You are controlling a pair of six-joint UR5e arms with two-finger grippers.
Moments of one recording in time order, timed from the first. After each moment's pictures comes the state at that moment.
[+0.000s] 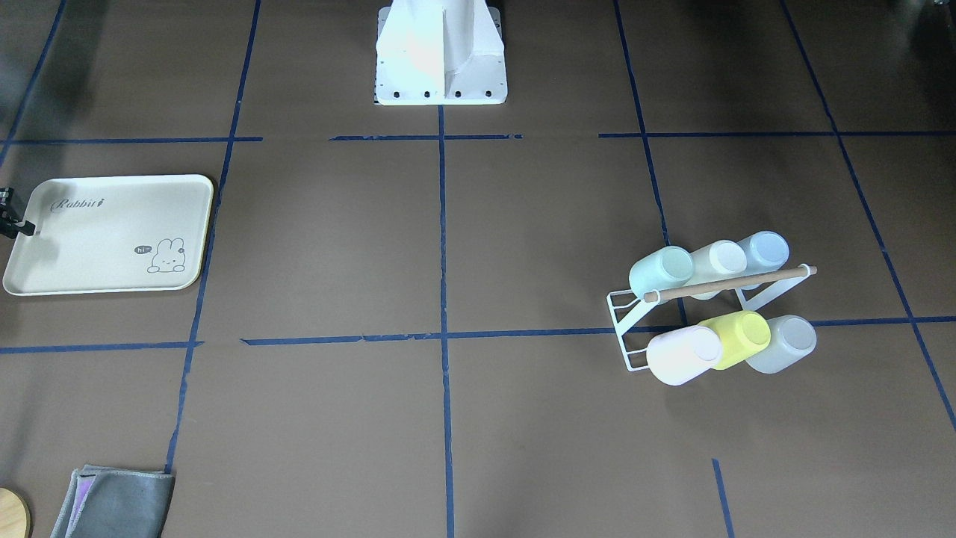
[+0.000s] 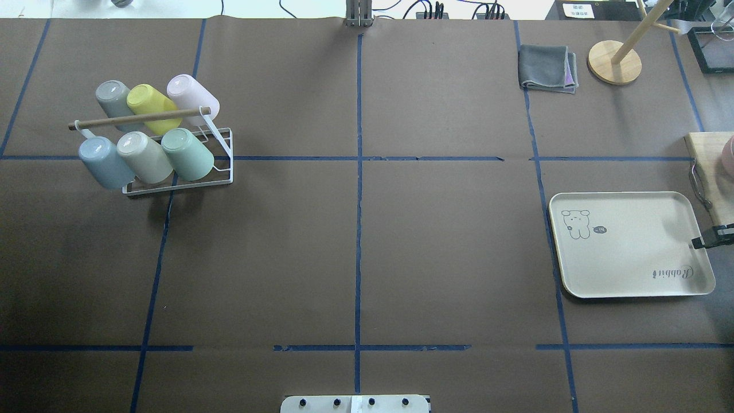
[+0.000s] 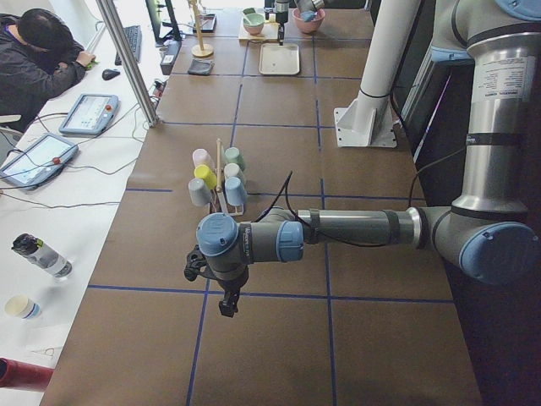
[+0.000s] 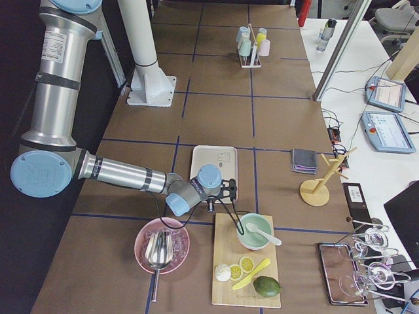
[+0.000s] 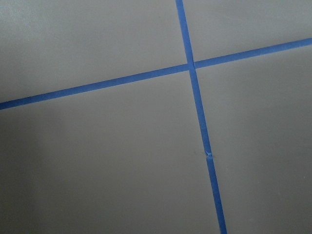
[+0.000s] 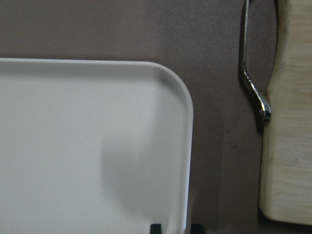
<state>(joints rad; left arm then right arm) -1.59 -1.56 -1.57 -1.52 -2.34 0.26 1.11 -1.77 1.45 -0.69 2.35 0.64</state>
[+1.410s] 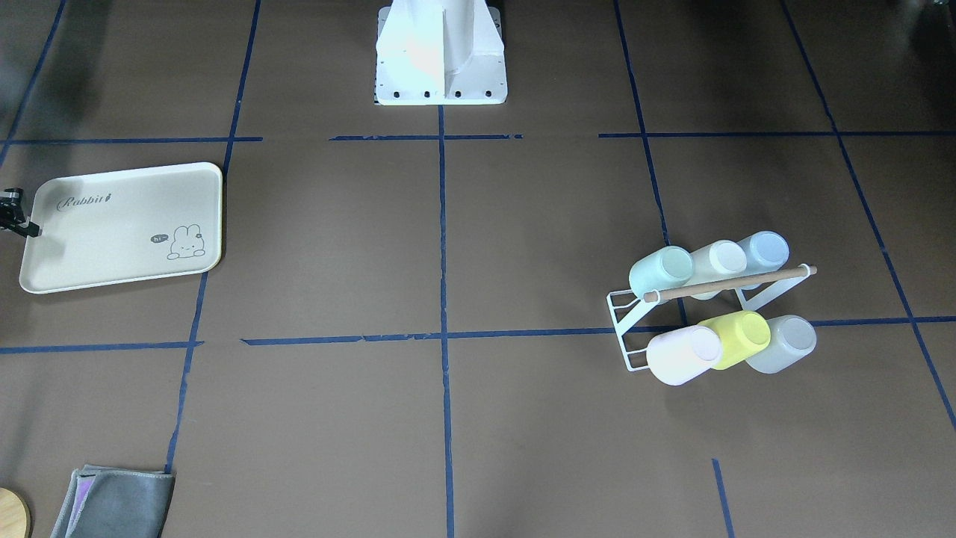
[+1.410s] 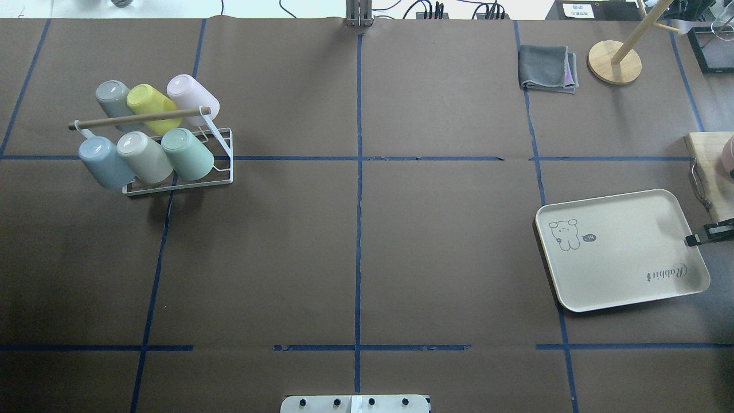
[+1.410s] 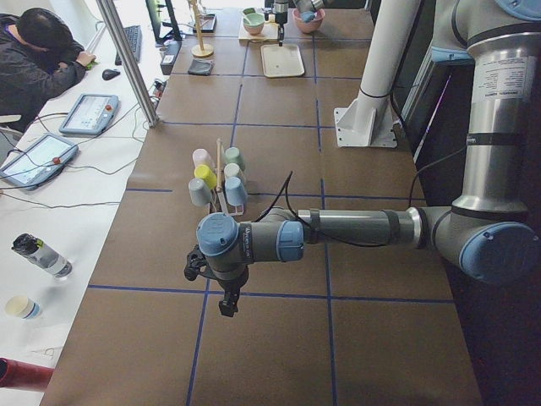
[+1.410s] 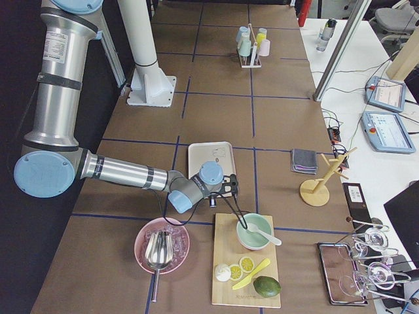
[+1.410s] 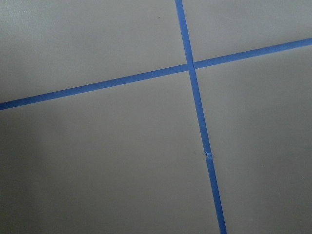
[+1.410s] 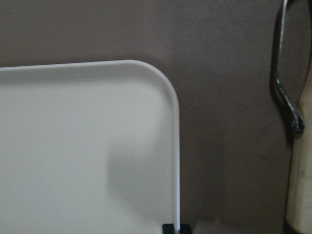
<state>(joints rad) -1.59 -1.56 -1.57 -1.52 -2.34 0.26 1.10 -1.76 1.49 -0.69 2.39 0.61</state>
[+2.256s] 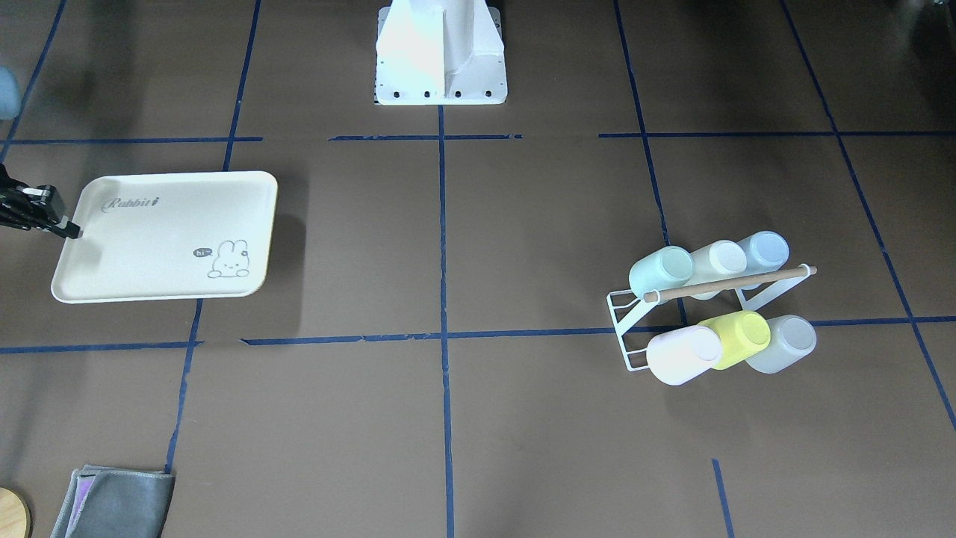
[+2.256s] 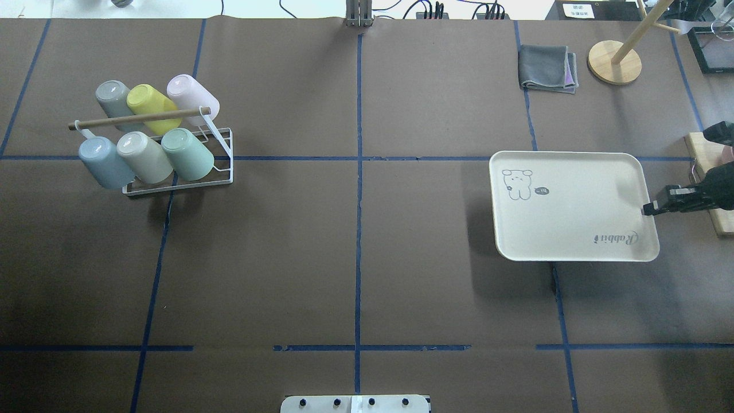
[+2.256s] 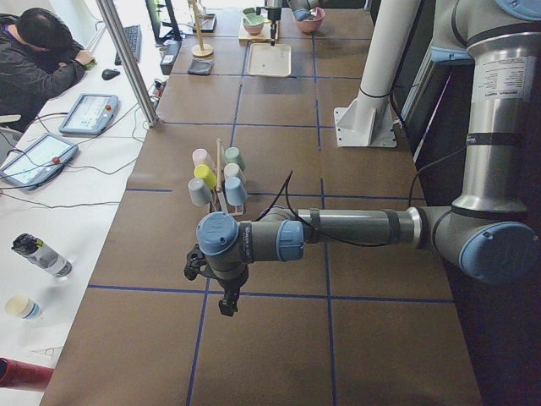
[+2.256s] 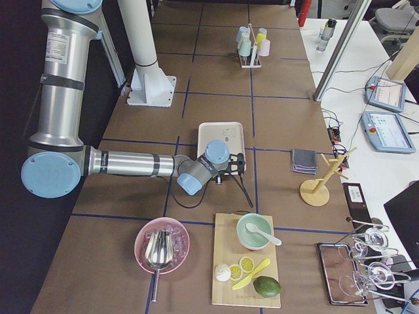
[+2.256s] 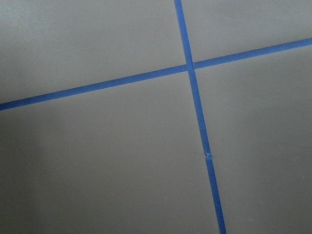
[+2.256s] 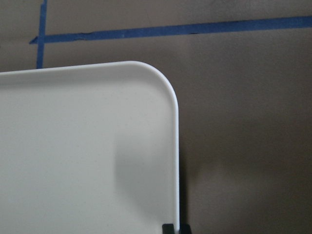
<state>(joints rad) -1.59 -1.56 -1.58 -1.52 -2.34 0.26 1.07 -1.65 1.62 -0.71 2.42 0.96</state>
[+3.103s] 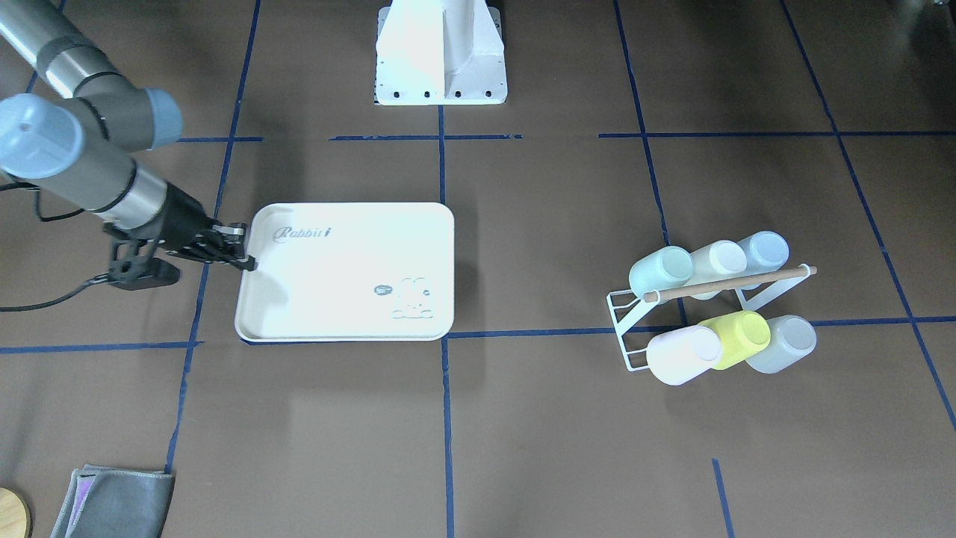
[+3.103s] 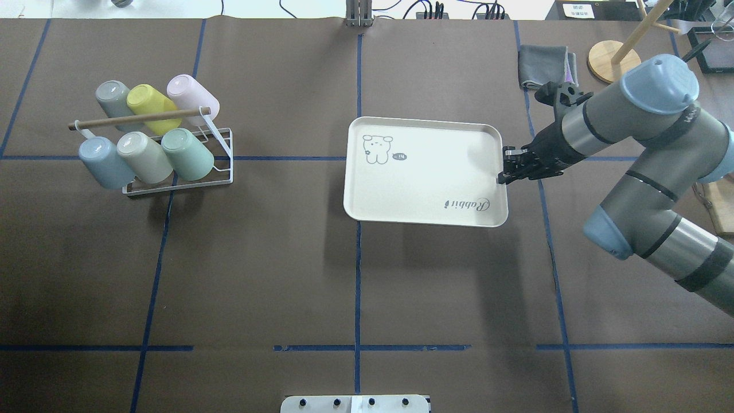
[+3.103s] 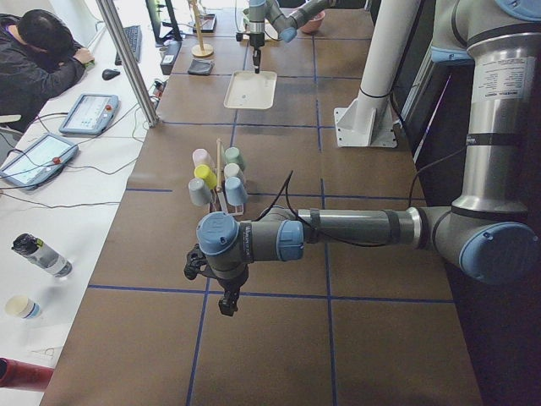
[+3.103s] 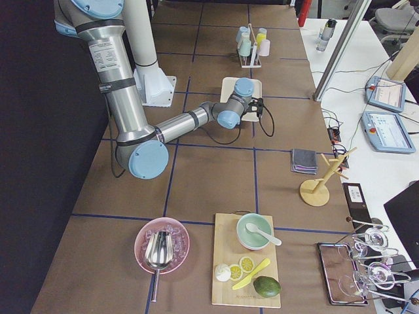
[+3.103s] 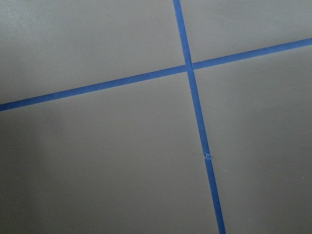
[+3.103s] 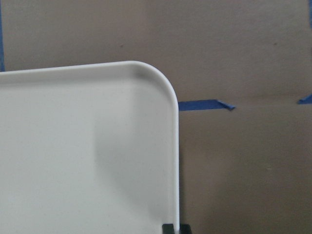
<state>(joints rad) -1.59 -1.56 -1.58 -1.52 -2.34 0.26 0.81 -1.24 1.62 -0.99 2.25 1.20</state>
